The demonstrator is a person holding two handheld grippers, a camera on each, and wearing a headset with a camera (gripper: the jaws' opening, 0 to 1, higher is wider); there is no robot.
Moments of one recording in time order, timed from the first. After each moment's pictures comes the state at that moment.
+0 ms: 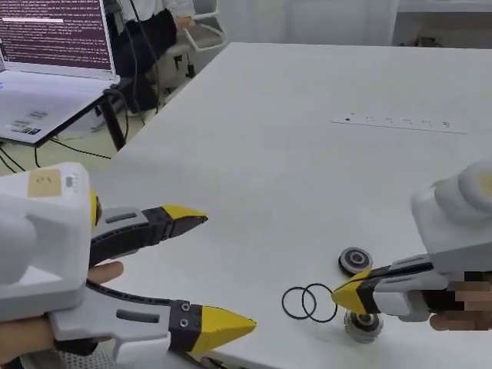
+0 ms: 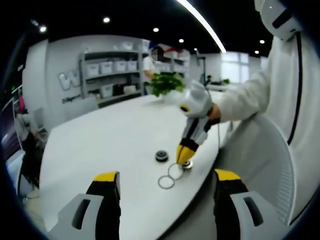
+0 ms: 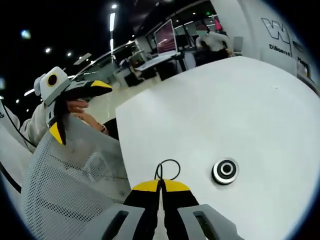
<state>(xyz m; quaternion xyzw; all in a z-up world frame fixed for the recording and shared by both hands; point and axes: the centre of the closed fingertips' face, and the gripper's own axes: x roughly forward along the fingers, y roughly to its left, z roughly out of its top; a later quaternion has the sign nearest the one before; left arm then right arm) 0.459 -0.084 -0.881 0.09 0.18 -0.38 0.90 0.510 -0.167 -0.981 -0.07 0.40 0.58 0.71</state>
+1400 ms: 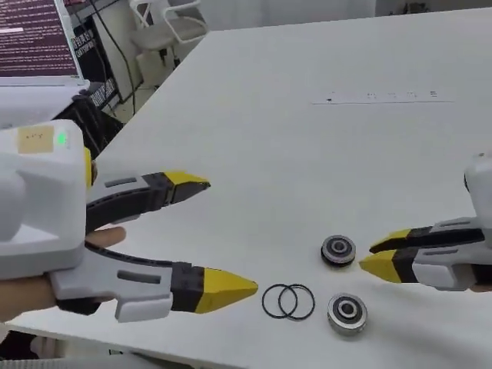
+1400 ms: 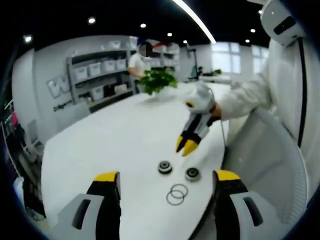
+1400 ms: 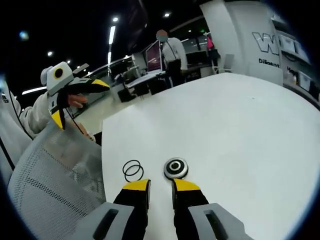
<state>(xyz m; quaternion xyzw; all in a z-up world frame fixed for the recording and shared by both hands) 0.510 -0.118 -0.867 0.15 0.19 -0.42 0.88 0.560 -0.229 -0.971 -0.06 0.32 0.56 0.76</state>
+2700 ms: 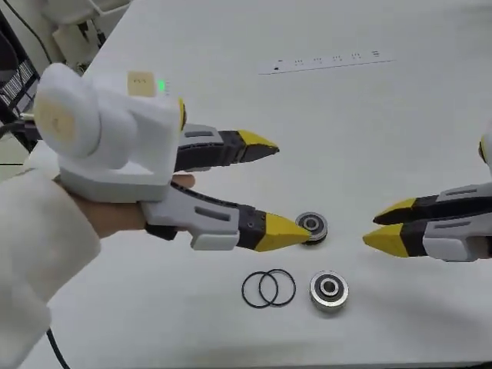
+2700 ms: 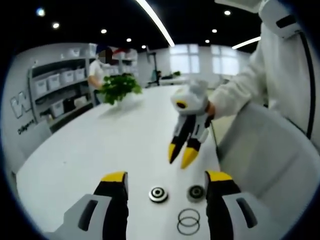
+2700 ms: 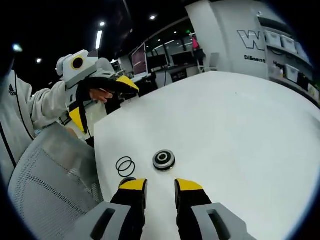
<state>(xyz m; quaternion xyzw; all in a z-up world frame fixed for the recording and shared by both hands) 0.562 -0.187 -0.895 0.17 0.16 -0.58 0.78 0.565 -0.250 -0.973 -0.04 0.33 0.52 0.79</state>
